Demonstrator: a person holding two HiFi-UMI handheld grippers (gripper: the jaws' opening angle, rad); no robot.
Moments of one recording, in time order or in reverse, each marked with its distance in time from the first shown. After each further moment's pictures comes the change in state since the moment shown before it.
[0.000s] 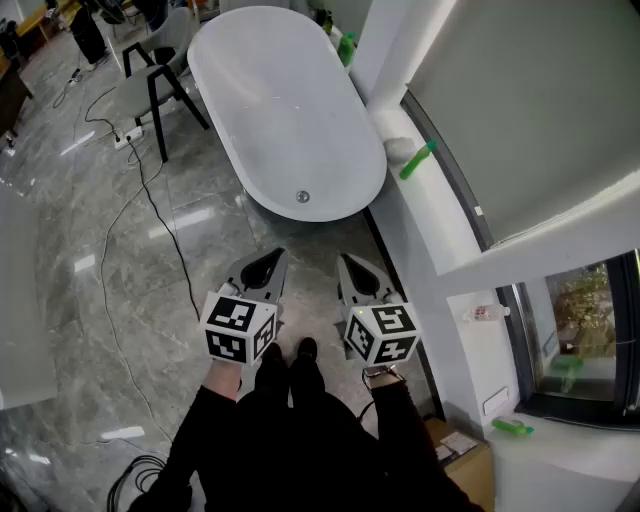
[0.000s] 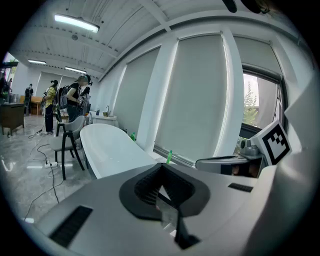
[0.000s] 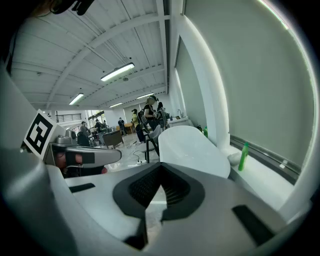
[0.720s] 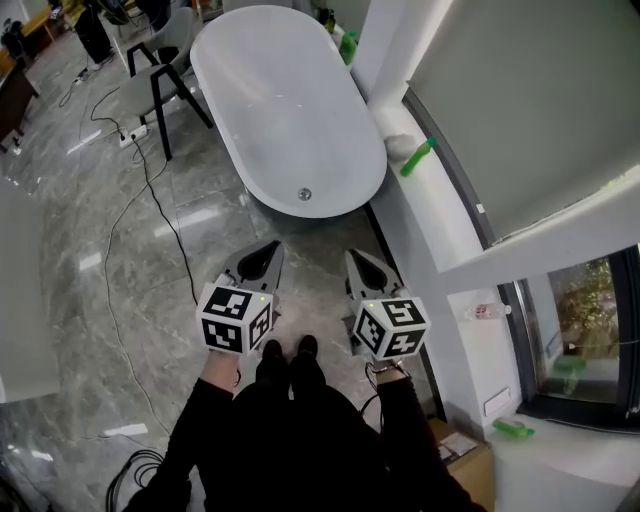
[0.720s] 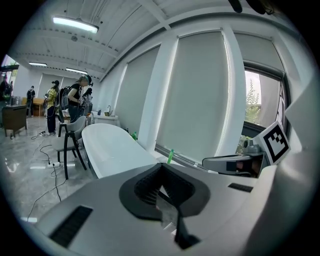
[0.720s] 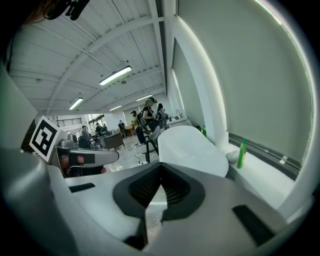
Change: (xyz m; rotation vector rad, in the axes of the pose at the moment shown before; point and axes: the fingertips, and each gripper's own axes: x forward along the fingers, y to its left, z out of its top) left arm 0.005 -0.009 -0.001 0.009 0.010 0.022; right arm -0.018 -0.025 -0.001 0.045 -0.014 0.014
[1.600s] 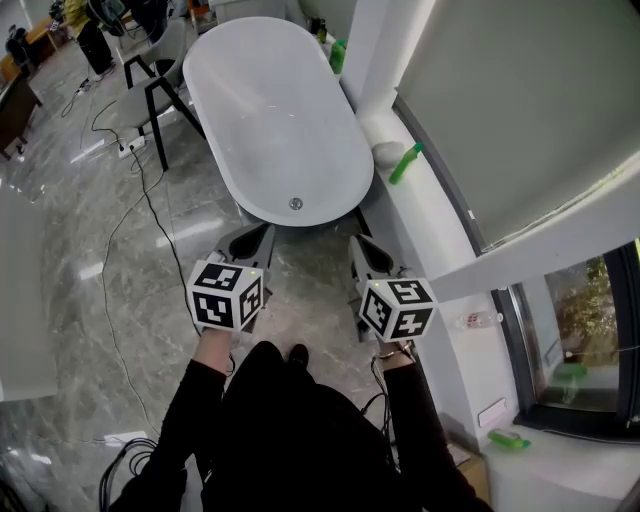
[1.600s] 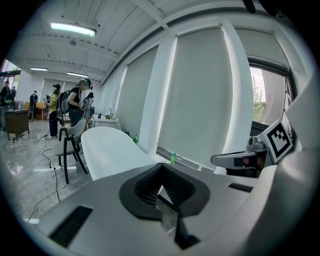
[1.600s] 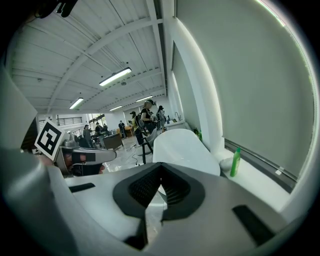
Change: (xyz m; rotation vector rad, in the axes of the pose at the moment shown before) left arm 0.049 -0.019 0.025 0.019 -0.017 0.042; right arm -0.010 -0.069 0.034 -0.022 -0.015 -0.001
